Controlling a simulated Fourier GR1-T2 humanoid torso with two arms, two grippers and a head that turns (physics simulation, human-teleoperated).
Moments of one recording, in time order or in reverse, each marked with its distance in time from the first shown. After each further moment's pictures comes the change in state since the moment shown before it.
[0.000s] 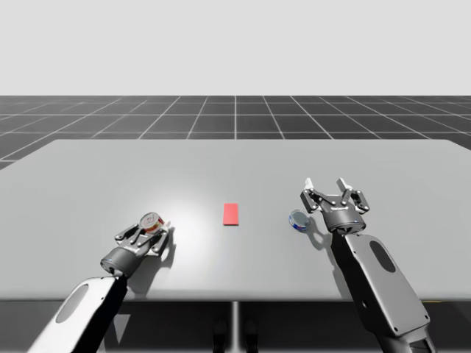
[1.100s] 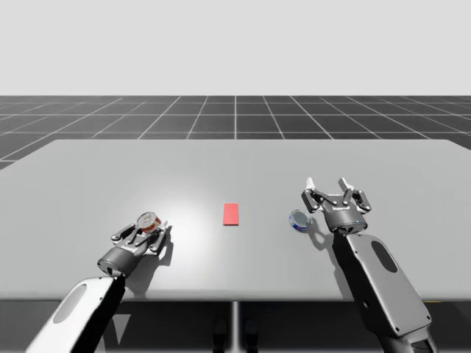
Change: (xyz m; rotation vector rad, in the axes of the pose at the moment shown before) left arm 0.001 0.004 0.002 0.043 0.005 -0.023; right arm 0.001 -0.003 0.000 -0.003 -0.007 0.001
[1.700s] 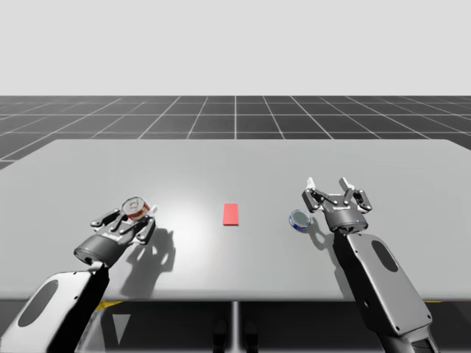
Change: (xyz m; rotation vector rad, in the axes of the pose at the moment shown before) left arm 0.057 0.011 0.011 0.035 -0.055 -0.103; right arm 0.000 -0.001 -0.001 -0.003 -0.005 0.009
